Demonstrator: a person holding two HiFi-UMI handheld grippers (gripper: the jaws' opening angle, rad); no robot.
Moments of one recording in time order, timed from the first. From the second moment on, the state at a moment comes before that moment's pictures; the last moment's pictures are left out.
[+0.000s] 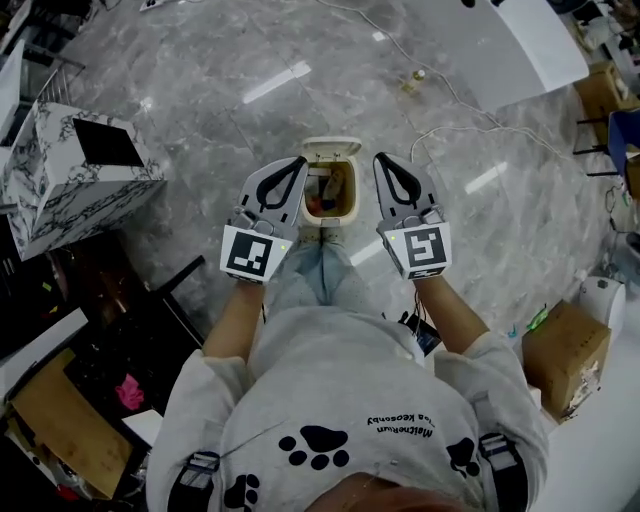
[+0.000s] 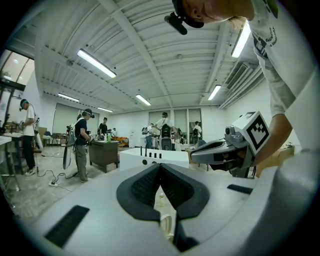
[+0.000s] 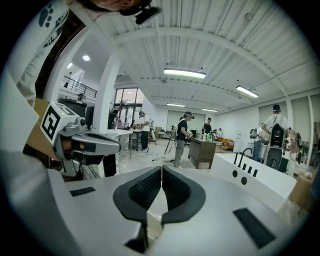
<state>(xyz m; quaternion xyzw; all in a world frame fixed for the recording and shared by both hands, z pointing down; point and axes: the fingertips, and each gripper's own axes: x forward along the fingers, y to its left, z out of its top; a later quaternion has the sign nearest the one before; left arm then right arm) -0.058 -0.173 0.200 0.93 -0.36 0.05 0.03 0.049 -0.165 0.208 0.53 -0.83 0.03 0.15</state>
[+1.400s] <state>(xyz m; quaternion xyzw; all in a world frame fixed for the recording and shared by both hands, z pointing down) -0.021 -0.242 0.451 0.94 -0.32 0.10 0.02 0.061 -0.233 0.449 0.40 -0.89 -0.03 0.23</state>
